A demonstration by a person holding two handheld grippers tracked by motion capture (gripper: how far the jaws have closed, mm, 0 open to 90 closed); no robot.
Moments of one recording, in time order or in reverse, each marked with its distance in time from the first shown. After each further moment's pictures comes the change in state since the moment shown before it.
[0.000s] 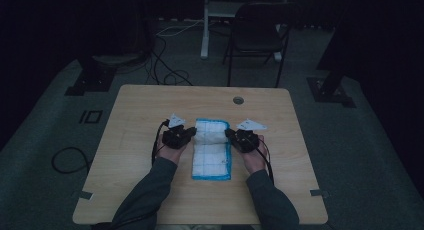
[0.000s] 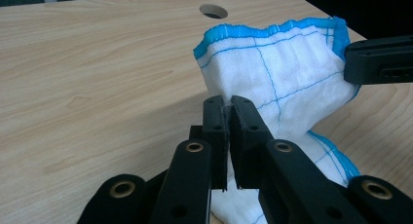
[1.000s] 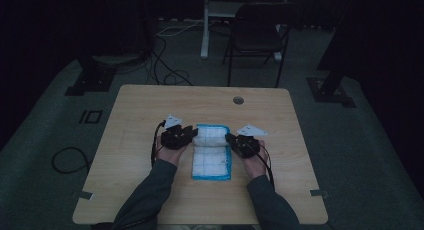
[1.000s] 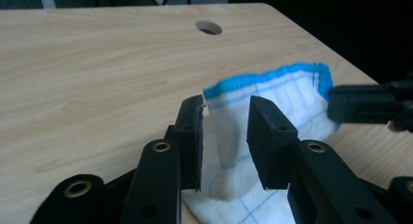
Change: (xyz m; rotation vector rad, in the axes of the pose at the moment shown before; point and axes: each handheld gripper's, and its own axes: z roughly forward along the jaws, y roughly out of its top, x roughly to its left) left arm -0.003 0.005 -0.011 -0.061 -0.022 -0.064; right arm 0.005 -0.015 -0.005 0.001 0.006 0.003
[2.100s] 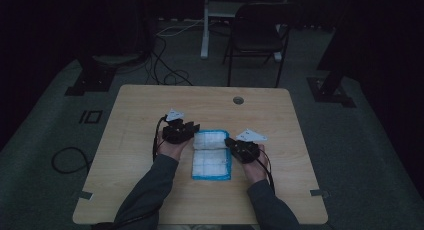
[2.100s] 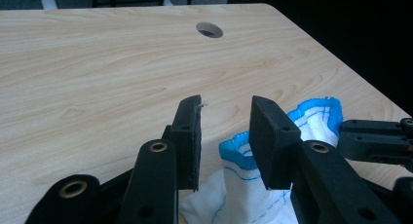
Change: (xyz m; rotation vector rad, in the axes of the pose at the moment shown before) left arm 0.000 0.014 0.005 0.037 -0.005 -0.022; right arm 0.010 -0.009 -0.007 0.002 0.006 -0.031
